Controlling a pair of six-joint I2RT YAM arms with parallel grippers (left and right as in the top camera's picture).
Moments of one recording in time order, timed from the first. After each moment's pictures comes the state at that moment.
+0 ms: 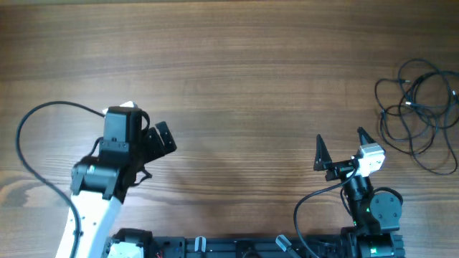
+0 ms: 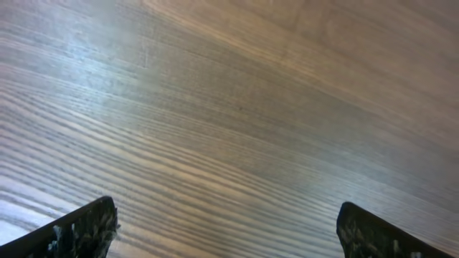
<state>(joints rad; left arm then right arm) -0.15 0.99 0.84 -0.88 -0.06 -0.51 0.07 0.02 0.01 0.01 -0.11 0.04</state>
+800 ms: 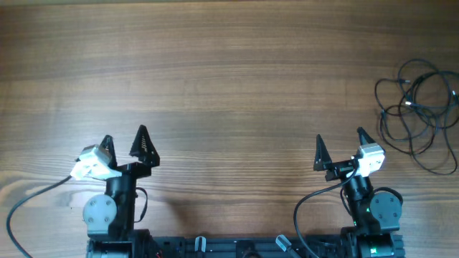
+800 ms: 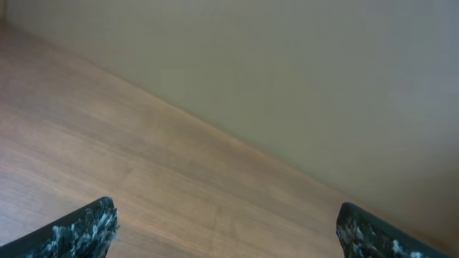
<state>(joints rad) 0.01 0.10 0.19 -0.12 -0.04 -0.50 0.07 0.02 0.01 0.01 -0.12 0.04</state>
